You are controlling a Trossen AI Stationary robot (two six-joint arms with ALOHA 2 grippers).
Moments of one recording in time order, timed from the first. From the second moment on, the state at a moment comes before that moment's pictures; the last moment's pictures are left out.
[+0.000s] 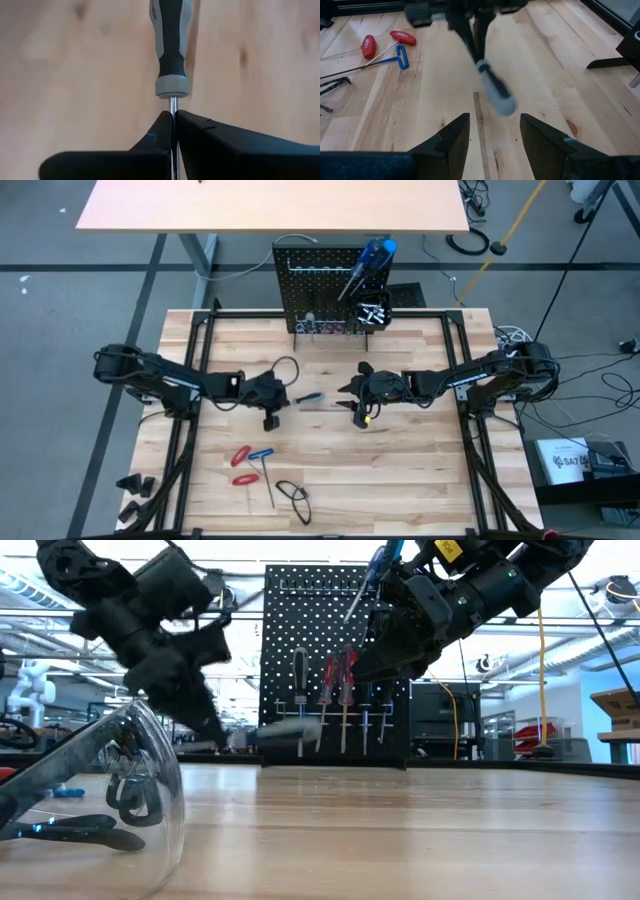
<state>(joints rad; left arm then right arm) 0.02 1.37 0.47 0.09 -0.04 -0.10 0.03 1.50 0.73 0.27 0.13 0.15</state>
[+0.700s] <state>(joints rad) 0.02 1.25 0.48 0.49 0.09 -0.16 0.06 1.50 0.73 0.46 0.25 0.18</state>
